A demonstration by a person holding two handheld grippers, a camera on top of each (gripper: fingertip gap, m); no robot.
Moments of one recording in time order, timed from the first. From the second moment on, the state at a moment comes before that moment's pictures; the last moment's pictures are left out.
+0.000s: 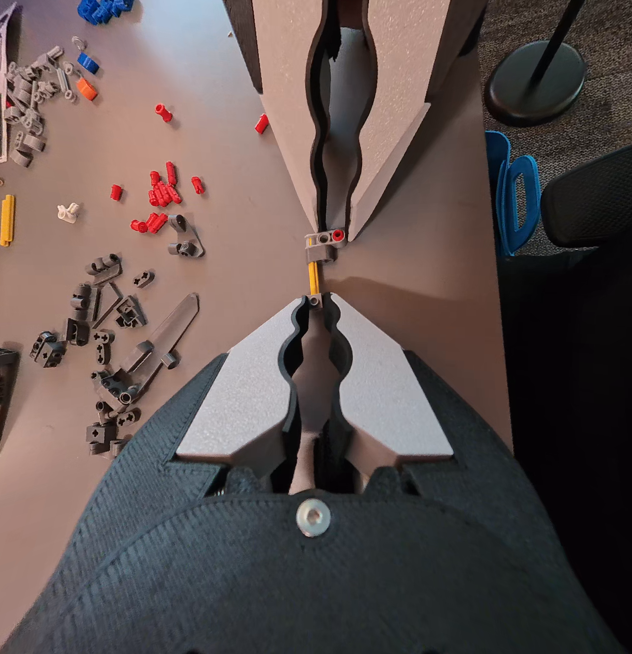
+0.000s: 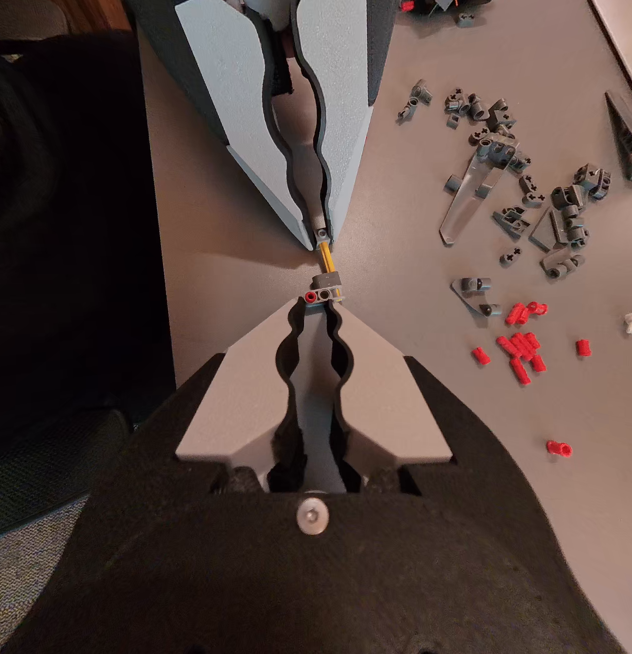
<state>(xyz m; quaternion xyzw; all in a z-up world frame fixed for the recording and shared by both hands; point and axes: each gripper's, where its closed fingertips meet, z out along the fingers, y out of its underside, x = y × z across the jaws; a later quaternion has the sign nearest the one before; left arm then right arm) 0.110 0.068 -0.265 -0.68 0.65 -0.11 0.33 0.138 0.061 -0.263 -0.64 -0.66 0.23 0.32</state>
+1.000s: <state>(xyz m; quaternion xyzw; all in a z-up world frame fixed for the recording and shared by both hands) 0.124 0.082 -0.265 -0.68 0.65 -0.12 0.33 0.153 0.074 -0.248 -0.63 -0.65 0.22 0.37</state>
